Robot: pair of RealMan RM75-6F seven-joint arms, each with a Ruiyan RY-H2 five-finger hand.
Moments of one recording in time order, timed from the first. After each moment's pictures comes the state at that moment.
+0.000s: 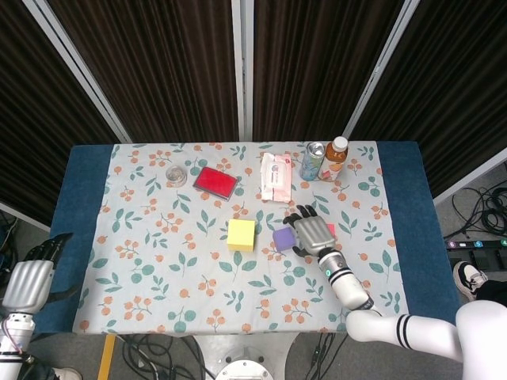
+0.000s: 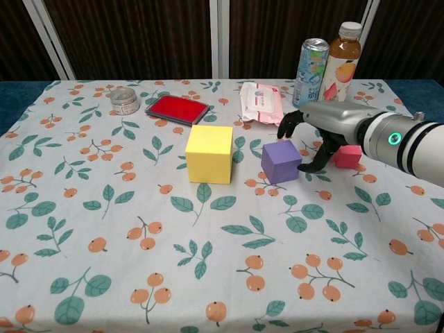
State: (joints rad) left arm -0.10 -1.18 -0.01 -1.57 1.46 1.41 0.03; right arm 0.81 -1.63 0.15 -1.45 -0.83 0.91 -0.50
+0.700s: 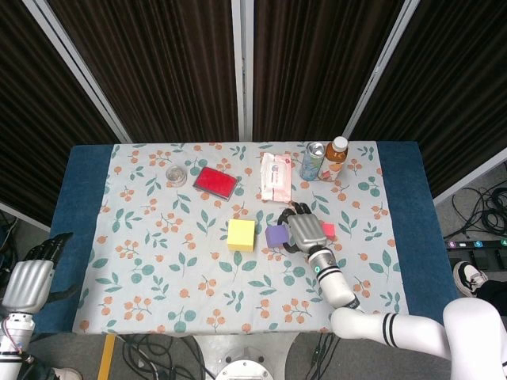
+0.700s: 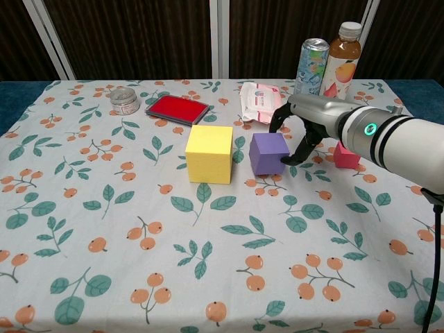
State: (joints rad) left arm -0.10 -1.18 -0.01 -1.57 1.47 1.41 0.03; right arm 0.85 -1.69 0.23 -1.48 -0.67 0.96 -0.55
